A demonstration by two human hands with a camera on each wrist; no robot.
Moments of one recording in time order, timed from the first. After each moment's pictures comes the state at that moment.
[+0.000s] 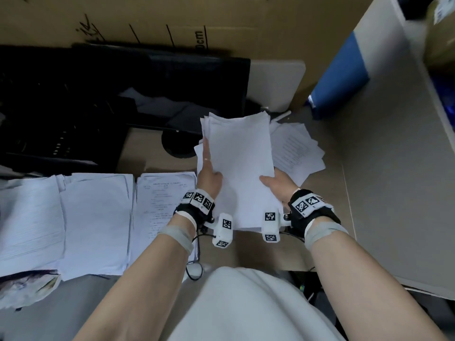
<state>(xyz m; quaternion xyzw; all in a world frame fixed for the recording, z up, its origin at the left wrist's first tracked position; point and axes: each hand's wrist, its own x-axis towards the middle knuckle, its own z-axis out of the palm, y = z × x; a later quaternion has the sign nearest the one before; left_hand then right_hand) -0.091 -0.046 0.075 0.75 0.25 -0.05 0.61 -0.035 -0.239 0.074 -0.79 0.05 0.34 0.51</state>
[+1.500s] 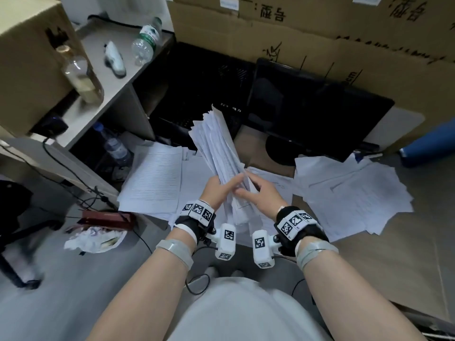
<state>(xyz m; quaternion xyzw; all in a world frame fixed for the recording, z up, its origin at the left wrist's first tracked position) -0.346 0.219 0.124 0.61 0.27 0.06 0.74 -0.265 0.074 0.143 -0.76 -0.23 0.35 0.49</state>
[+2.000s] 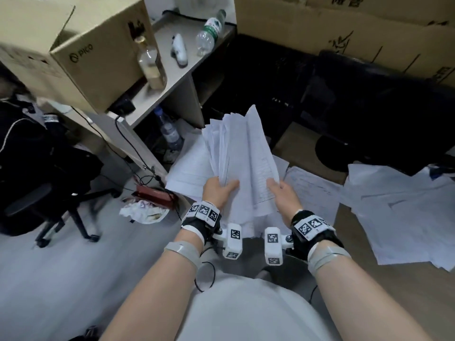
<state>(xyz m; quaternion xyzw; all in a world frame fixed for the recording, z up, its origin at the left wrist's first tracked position) -0.419 0.263 0.103 0.63 0.48 0.14 0.59 -0.293 0.120 0.104 -0.74 -0.09 0.38 0.54</state>
